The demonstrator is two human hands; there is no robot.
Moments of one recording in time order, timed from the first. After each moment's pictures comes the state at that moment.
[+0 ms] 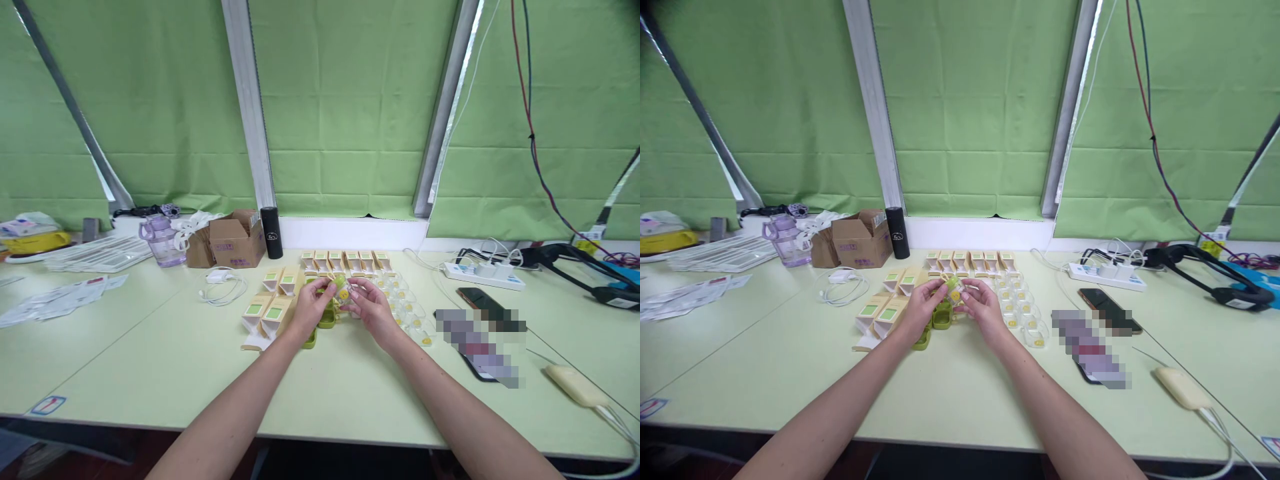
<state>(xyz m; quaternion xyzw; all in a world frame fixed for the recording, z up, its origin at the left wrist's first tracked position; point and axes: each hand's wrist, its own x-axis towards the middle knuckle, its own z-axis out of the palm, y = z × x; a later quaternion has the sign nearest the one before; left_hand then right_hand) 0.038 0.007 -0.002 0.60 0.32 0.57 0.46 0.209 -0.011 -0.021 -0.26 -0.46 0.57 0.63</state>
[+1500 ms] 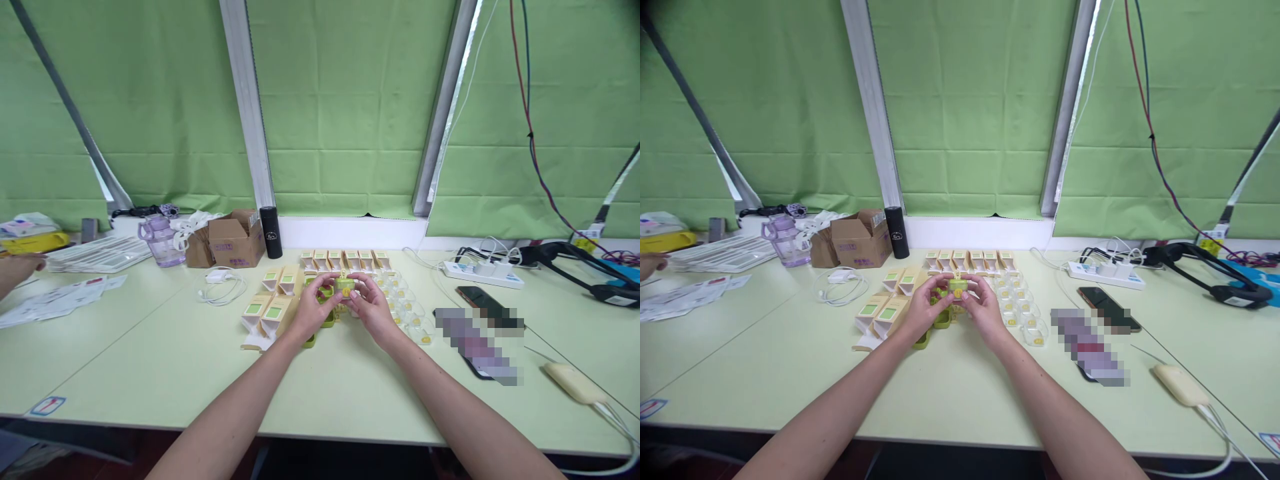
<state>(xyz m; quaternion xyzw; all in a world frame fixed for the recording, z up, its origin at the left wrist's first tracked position) 0.034 0.008 -0.006 0.68 0.34 0.55 0.35 0.205 -0.011 -0.022 -0.26 -0.48 0.53 0.65</state>
